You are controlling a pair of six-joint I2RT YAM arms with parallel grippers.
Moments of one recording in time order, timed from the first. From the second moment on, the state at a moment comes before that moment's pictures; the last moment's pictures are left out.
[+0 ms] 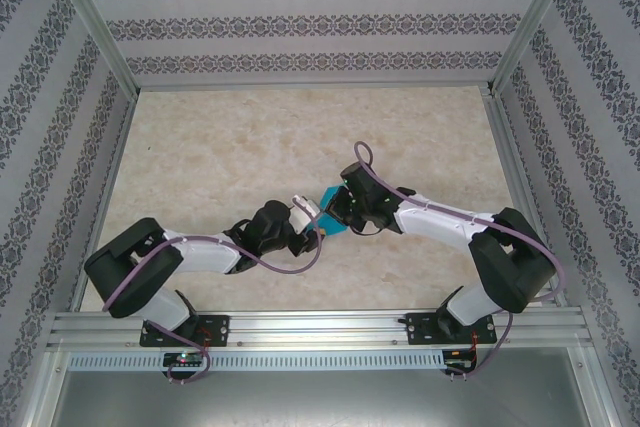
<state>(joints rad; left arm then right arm) -0.83 1.54 0.48 0.50 0.10 0.00 0.69 1.52 0.83 -0.21 -0.20 1.19</state>
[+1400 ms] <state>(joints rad) -0.86 1.64 0.53 0.53 0.07 -0.16 0.55 1.31 0.60 -0.25 -0.25 0.91</state>
